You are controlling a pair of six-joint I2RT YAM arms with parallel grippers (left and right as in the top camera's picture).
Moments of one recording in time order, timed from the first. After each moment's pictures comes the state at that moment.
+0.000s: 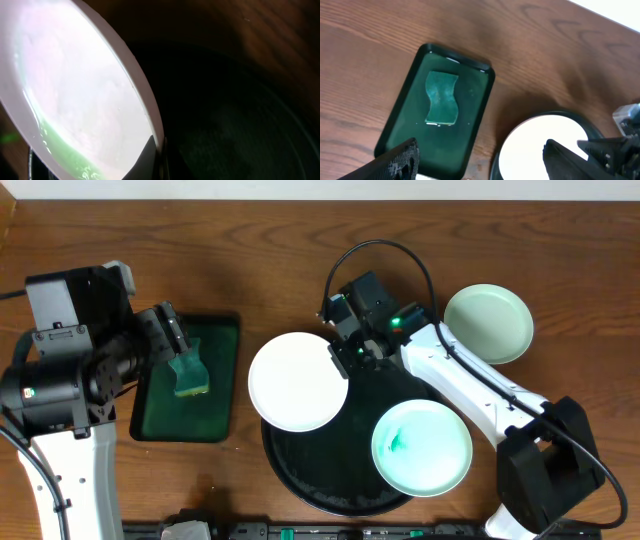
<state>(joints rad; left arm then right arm) 0.16 1.21 1.53 -1.25 0.12 -0.22 0.61 1.82 1.37 -0.72 -0.27 0.03</state>
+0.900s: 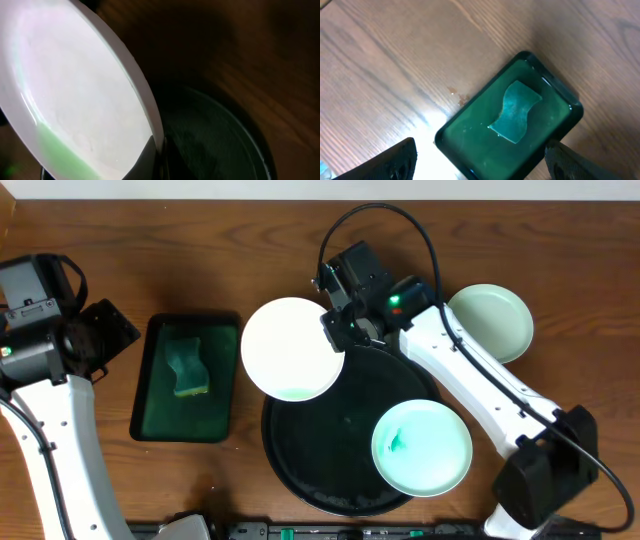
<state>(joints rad) 0.35 1.34 1.53 -1.25 -0.15 -0.39 0.63 1.86 1.66 -0.92 -0.12 0.13</state>
